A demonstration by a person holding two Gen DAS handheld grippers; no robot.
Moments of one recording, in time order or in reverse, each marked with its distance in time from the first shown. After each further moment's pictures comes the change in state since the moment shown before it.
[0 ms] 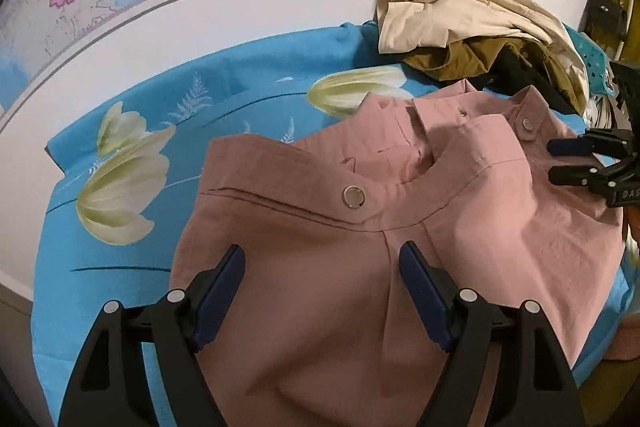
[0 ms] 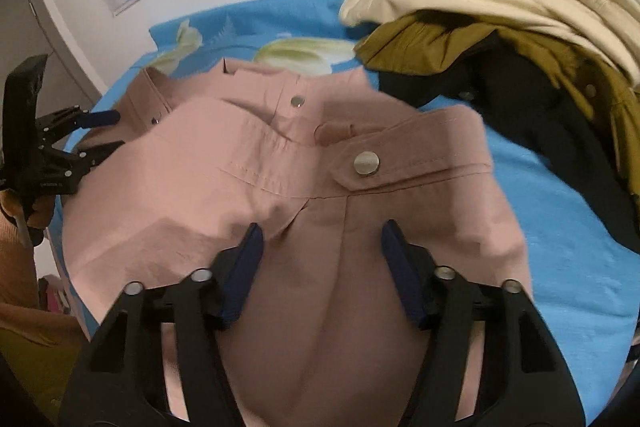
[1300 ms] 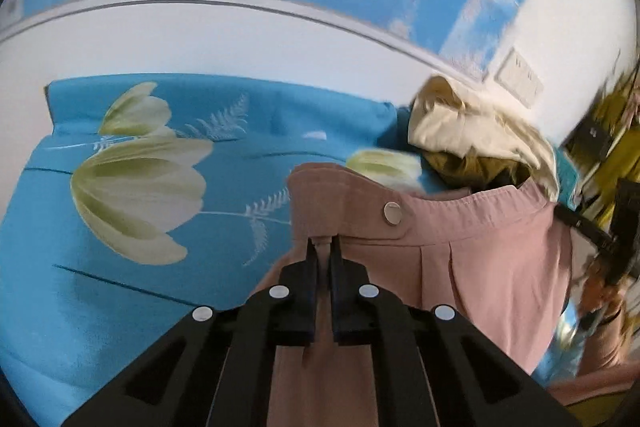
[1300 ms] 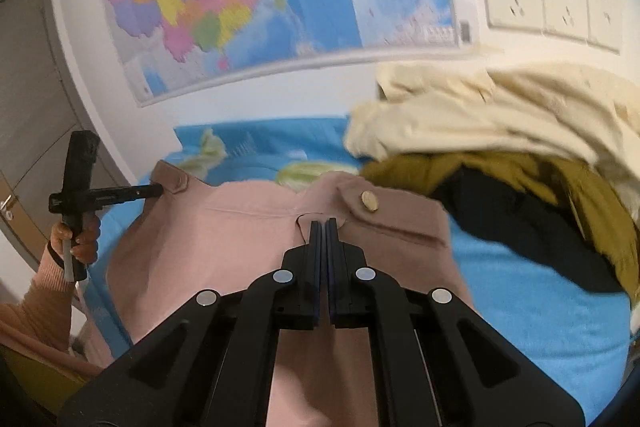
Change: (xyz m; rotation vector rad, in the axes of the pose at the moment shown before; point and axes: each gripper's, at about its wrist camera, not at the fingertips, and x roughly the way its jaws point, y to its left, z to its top) left arm -0.022 0.105 0.019 -0.309 -0.139 -0.209; right arm -0.072 -0.008 0.030 0.029 -0.362 0.066
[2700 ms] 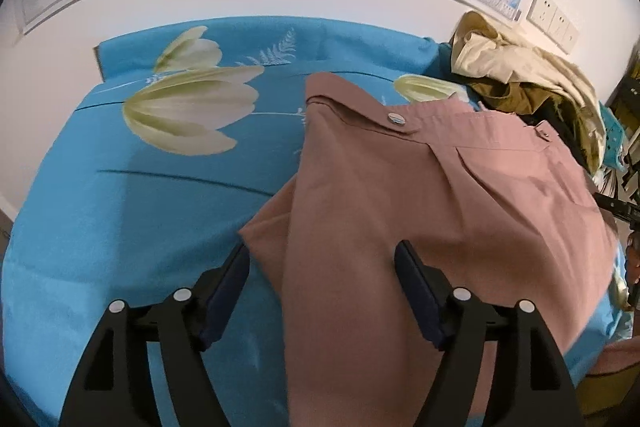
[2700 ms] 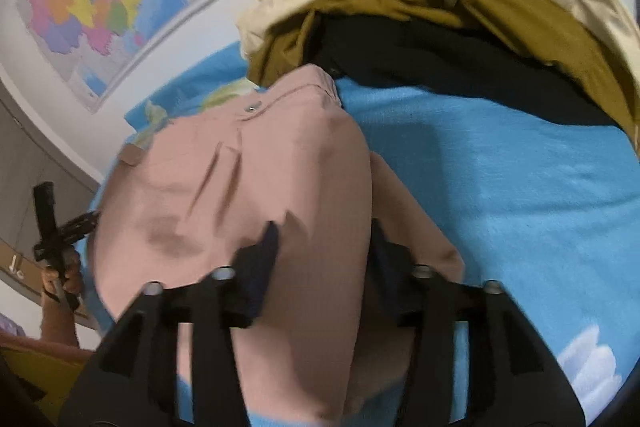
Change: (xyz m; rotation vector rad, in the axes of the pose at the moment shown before) left arm -0.009 0.005 -0.074 0.043 0.073 0.190; right arm -0.011 -0.088 -0.087 0.305 0.184 -0.045
